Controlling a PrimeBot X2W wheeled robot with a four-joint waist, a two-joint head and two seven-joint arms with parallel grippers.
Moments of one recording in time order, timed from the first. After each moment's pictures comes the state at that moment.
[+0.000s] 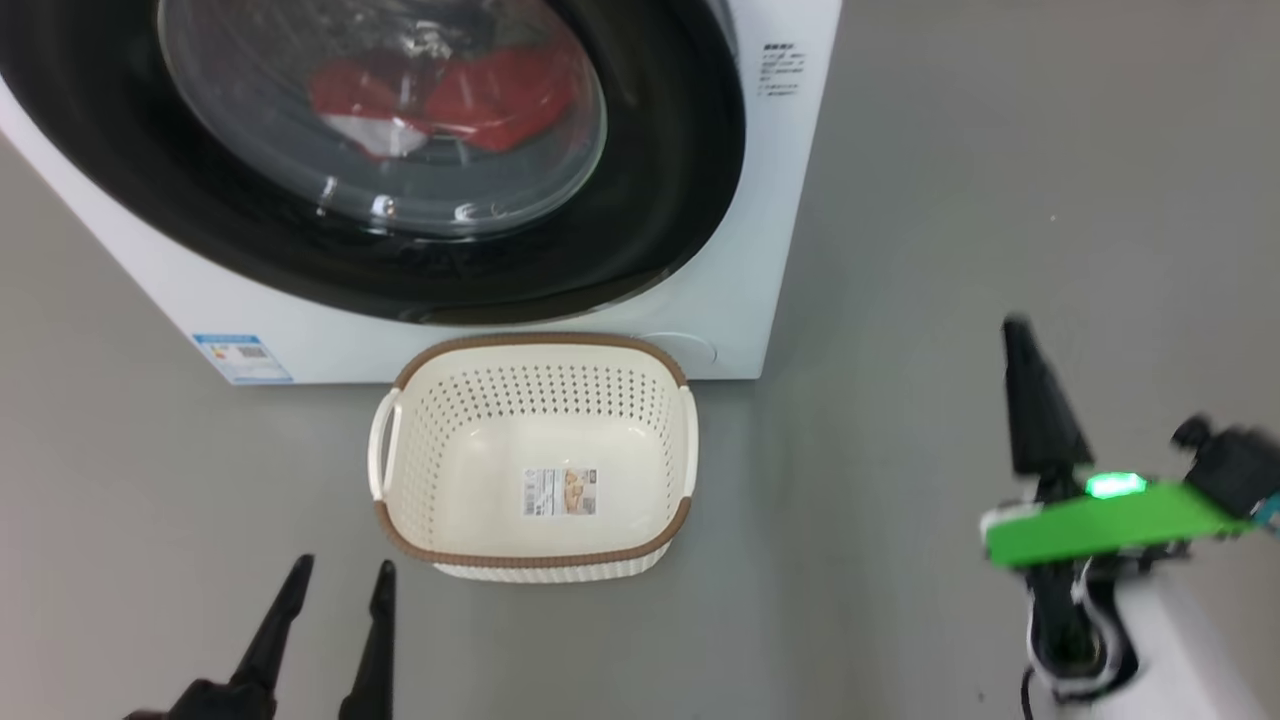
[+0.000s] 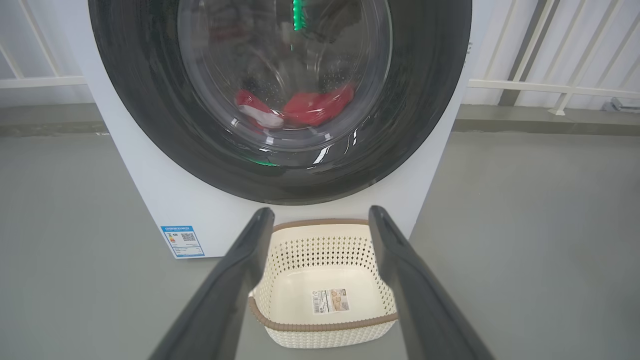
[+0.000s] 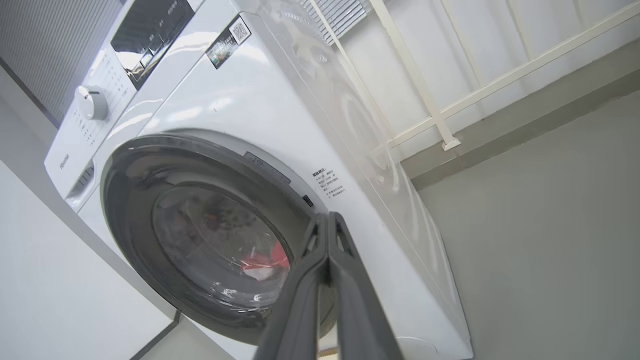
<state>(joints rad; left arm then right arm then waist) 0.03 0.07 0.01 0.14 -0.15 -0.13 -0.25 -0.21 -0.04 0.05 0.21 0.76 0.13 -0.26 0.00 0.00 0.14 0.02</state>
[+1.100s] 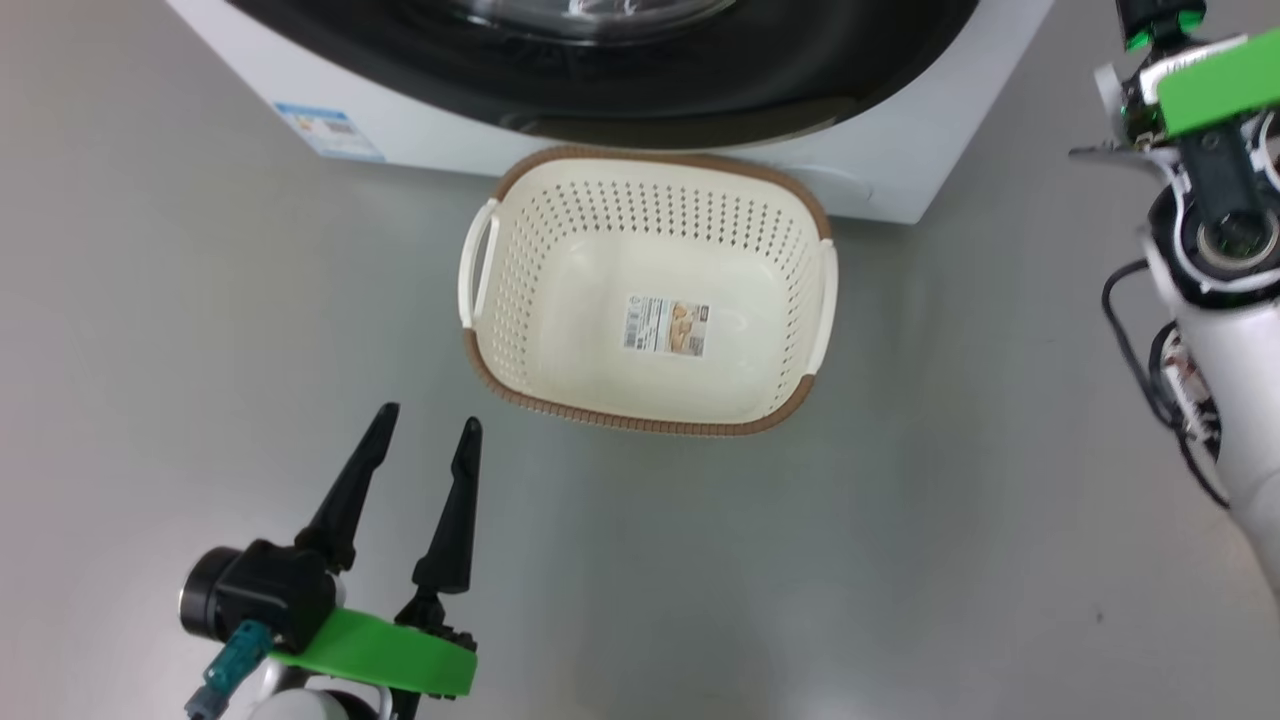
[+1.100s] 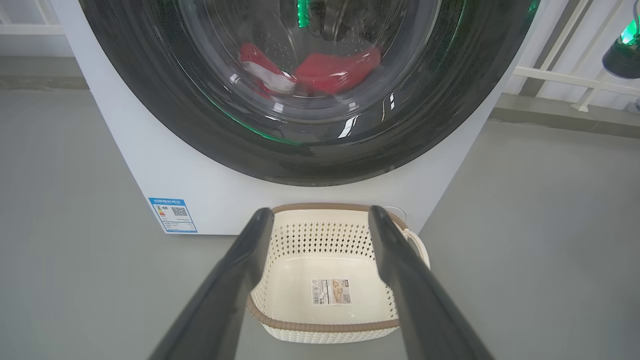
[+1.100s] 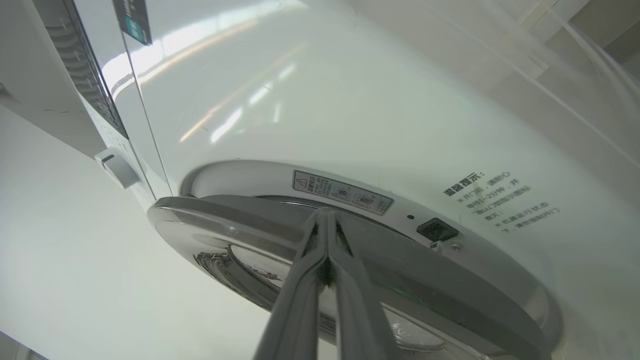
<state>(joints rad) -0.21 0.05 -0.13 0.16 -0.22 -0.13 -0.25 -0.91 -0.27 0.26 0.38 1.51 0.13 -0.08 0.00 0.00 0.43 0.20</state>
